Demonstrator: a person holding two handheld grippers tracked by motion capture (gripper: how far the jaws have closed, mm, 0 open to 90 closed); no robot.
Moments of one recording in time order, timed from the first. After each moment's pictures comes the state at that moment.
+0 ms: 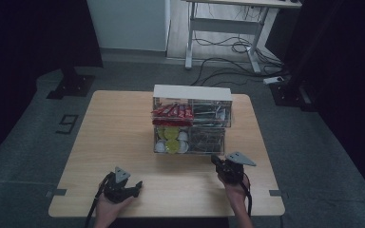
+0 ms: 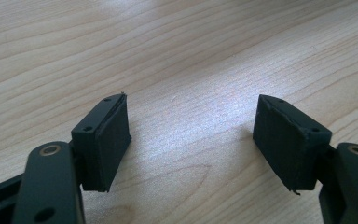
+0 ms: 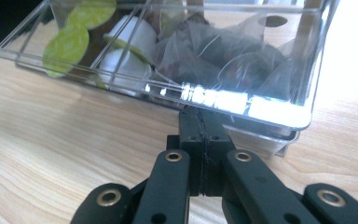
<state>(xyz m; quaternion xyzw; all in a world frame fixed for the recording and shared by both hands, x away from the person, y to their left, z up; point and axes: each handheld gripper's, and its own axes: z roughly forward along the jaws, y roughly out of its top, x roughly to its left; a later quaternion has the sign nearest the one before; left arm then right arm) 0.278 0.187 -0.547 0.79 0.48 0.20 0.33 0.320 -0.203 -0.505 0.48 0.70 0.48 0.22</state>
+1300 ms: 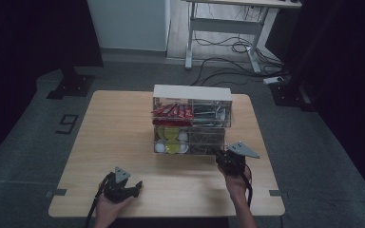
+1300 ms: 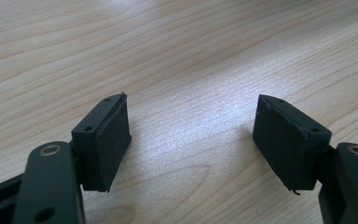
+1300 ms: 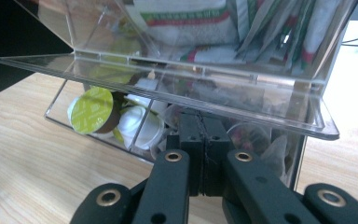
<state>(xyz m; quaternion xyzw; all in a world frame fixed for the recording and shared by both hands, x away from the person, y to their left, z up) 0.278 0.187 -0.547 0.79 0.48 0.20 0.33 0.327 -0.197 -0.462 0.46 0.68 0.51 0.24</state>
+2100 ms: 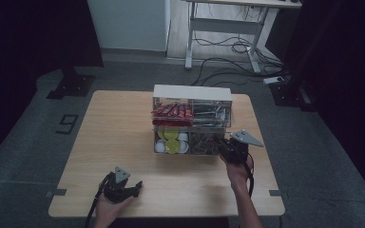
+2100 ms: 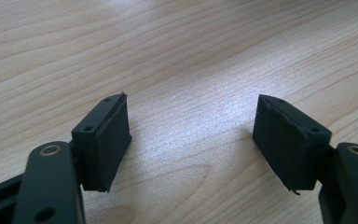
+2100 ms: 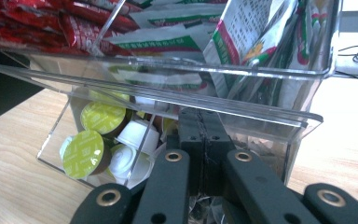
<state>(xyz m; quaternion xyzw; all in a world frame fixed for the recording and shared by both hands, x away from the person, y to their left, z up) 0.278 0.187 -0.547 0.79 0.48 0.20 0.33 0.347 -0.199 -0.431 0.47 0.66 0.52 0.25</state>
